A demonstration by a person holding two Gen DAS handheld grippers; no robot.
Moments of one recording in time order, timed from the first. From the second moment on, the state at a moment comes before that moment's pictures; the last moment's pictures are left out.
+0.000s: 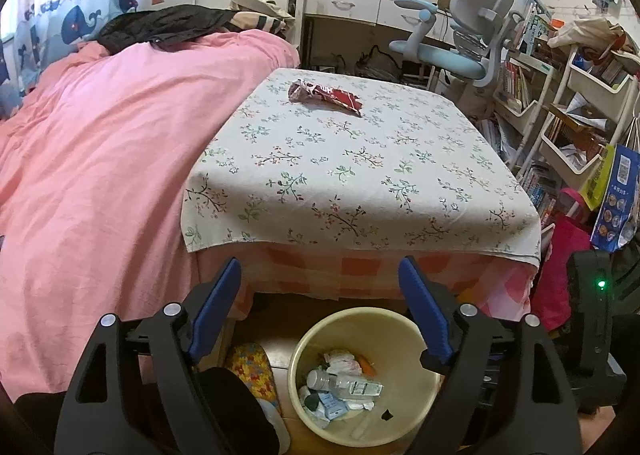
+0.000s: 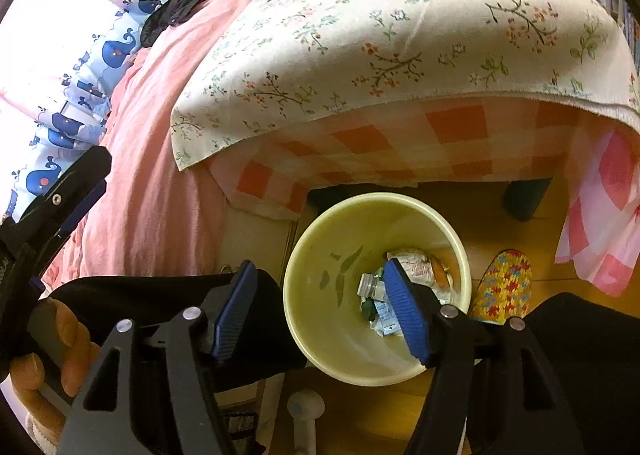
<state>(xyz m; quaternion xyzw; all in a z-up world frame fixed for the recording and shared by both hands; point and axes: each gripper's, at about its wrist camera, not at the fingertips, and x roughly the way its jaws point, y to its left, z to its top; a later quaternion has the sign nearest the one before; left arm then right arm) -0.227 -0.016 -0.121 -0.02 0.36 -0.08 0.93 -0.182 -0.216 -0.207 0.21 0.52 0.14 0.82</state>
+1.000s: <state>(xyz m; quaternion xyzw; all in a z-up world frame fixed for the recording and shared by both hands) -0.138 0.024 -0.068 -0.06 0.32 -0.02 0.95 -0.081 -0.195 -0.127 0.08 0.41 0.15 0.90</state>
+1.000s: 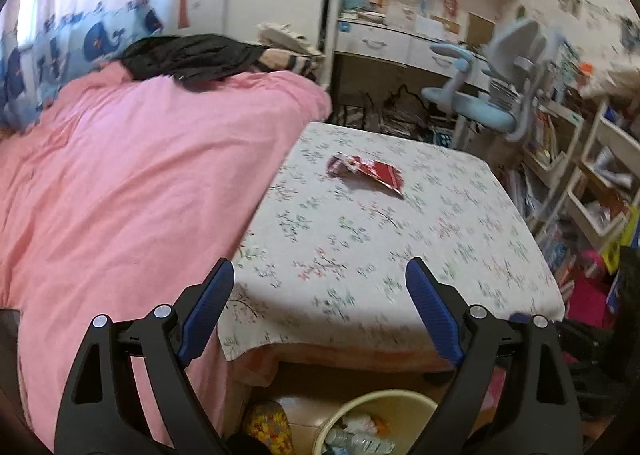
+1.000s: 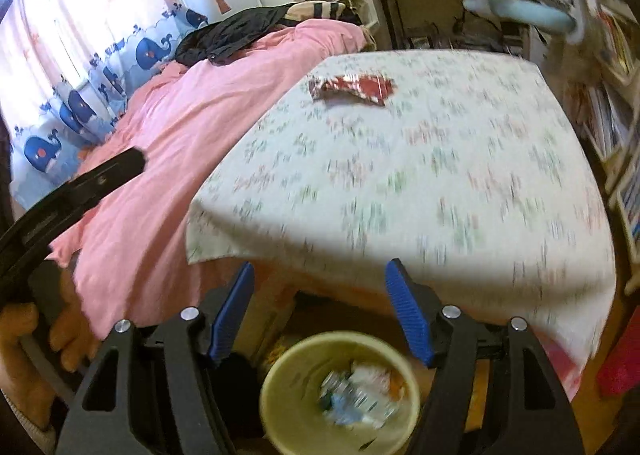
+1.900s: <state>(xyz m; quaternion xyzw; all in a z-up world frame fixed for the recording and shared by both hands) -0.096 0.048 -0.067 -0.14 0.35 -0.06 0.93 0.195 -0.114 -0.155 -0.10 0.43 0.10 0.89</state>
